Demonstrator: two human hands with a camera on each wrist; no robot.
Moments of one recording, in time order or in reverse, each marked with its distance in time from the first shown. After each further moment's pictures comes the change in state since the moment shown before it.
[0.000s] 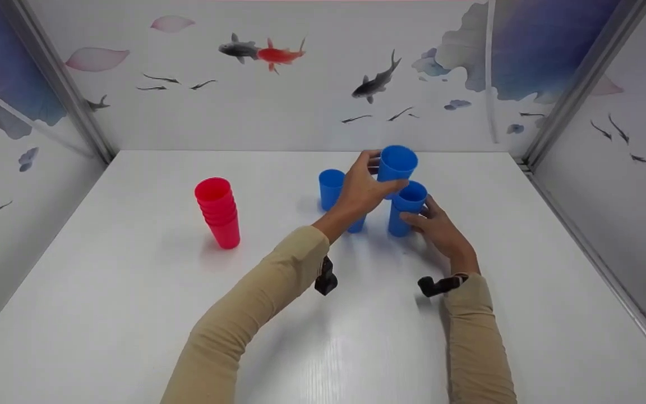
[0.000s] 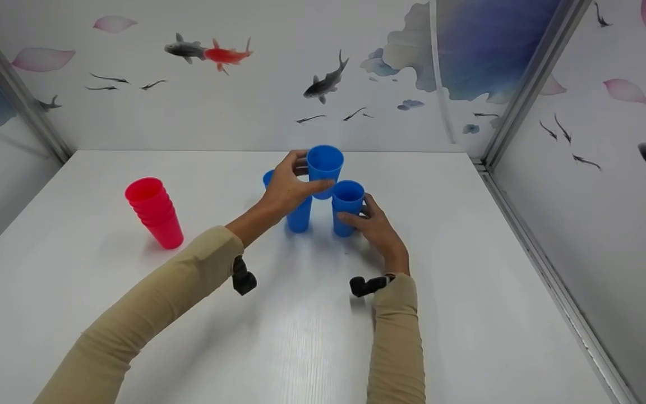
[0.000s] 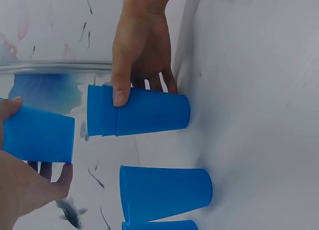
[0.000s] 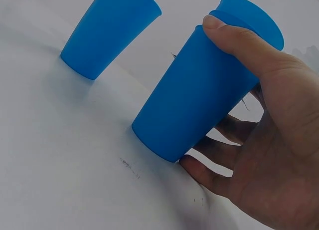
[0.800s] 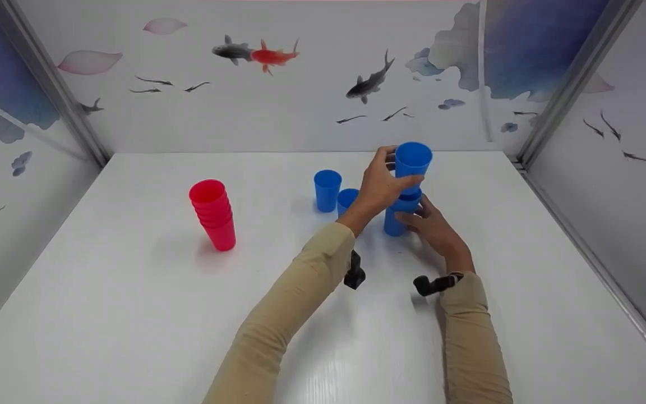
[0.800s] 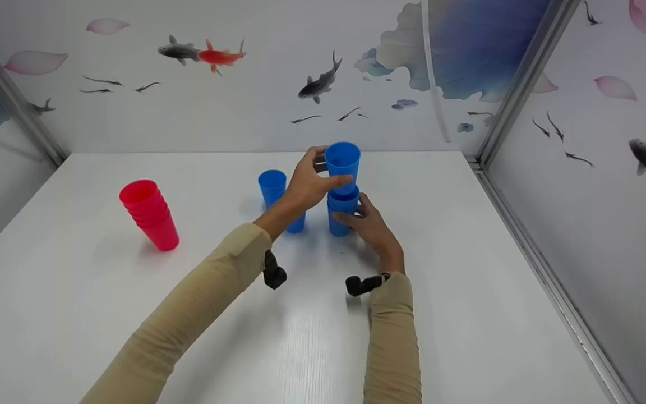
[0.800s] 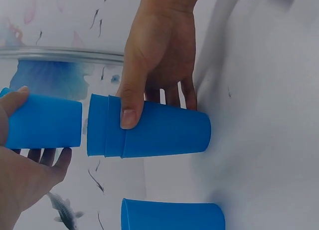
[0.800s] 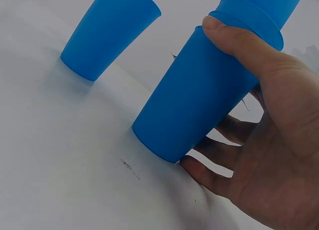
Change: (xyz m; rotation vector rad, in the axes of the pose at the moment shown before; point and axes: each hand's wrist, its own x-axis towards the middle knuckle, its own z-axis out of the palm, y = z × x) left_hand 0.022 0.006 0.037 -0.036 -0.031 0.026; right_hand -0.005 -0.002 -0.001 0.024 -0.021 -0.034
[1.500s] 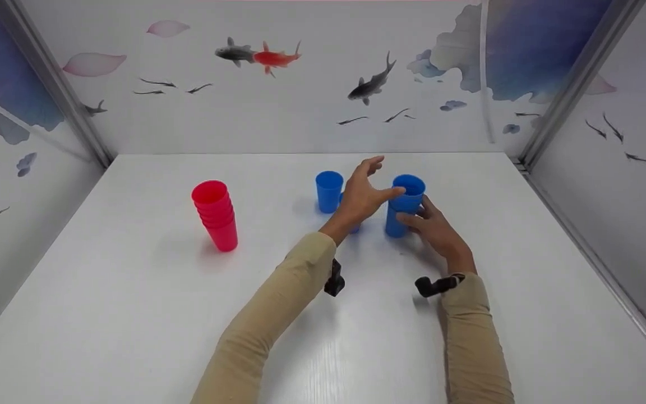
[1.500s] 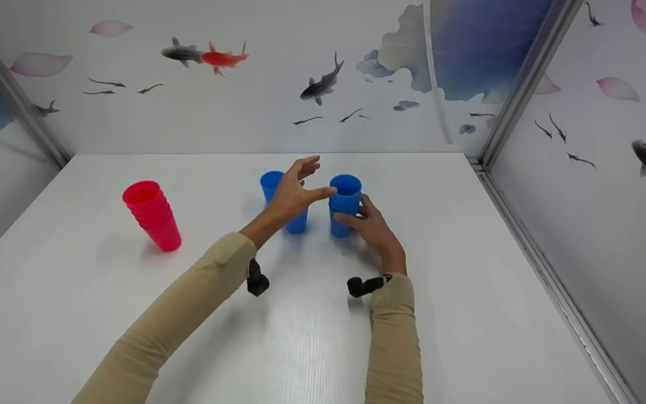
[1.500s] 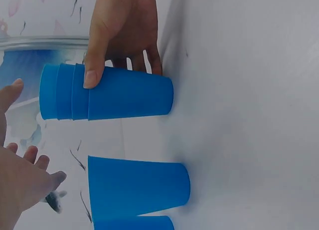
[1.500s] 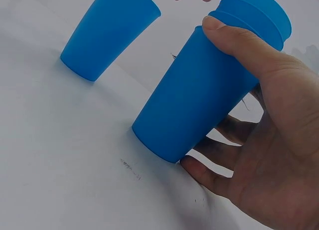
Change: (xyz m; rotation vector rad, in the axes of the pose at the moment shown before) left_hand -0.009 -0.033 -0.021 0.060 0.007 0.011; right_hand 0.001 0.002 -0.001 -0.040 0.016 0.039
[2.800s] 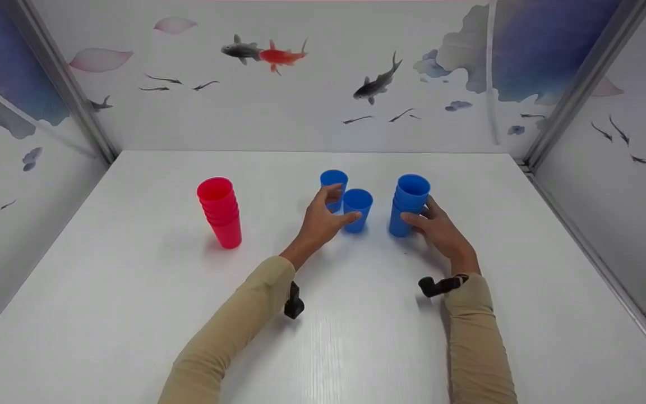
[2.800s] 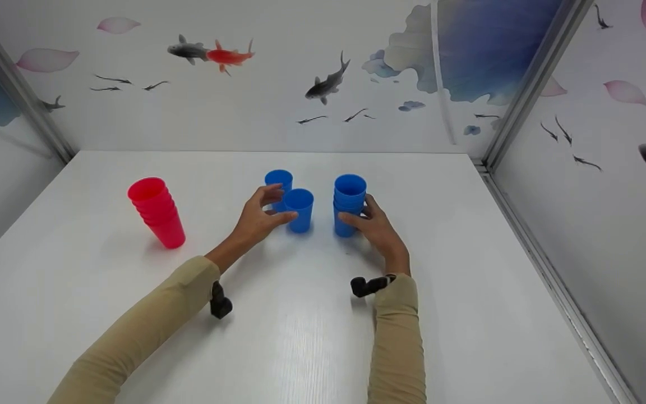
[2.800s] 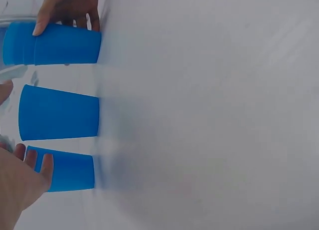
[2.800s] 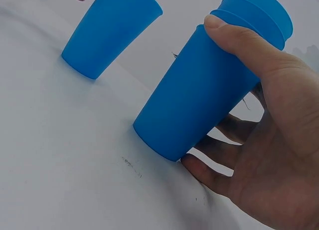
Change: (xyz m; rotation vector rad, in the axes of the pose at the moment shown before) left_hand -0.034 -0.075 -0.044 0.002 0.066 -0.082; right_hand 0.000 -0.001 0.003 0.055 -0.010 -0.018
